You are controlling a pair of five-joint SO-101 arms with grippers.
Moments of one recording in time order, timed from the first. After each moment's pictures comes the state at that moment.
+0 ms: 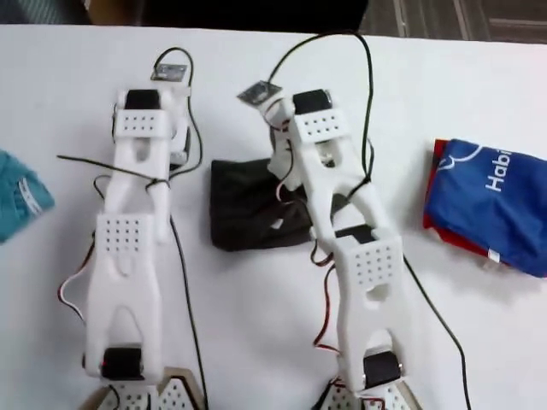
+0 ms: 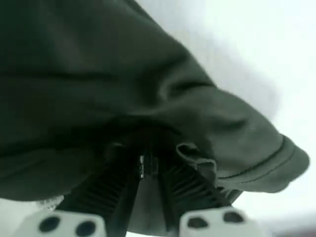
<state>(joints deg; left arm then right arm) -7.9 68.0 -69.3 94.1 -0.5 -19.1 45.2 -42.8 97.1 29.0</state>
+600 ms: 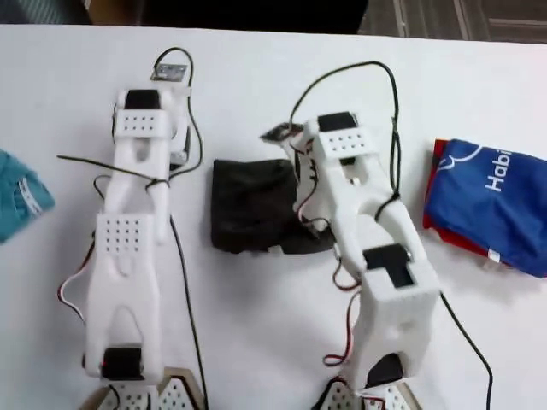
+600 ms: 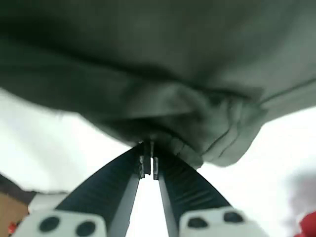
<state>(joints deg) -7.9 68.0 -69.3 94.1 -0.5 -16.1 20.4 -4.8 97.5 33.4</state>
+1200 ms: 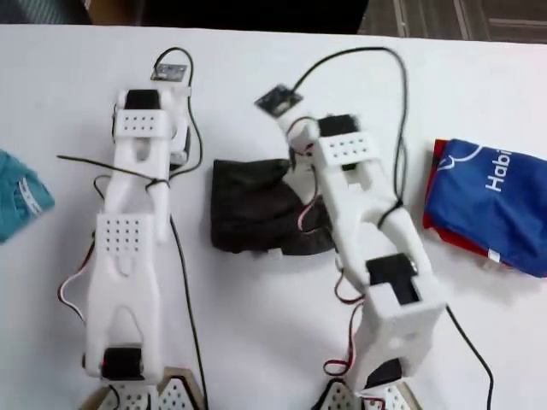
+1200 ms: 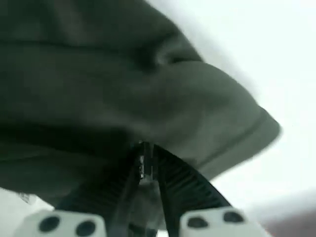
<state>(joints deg) -7.9 68.0 -69.3 94.1 -0.5 -18.5 19.6 -3.5 75.0 30.1</state>
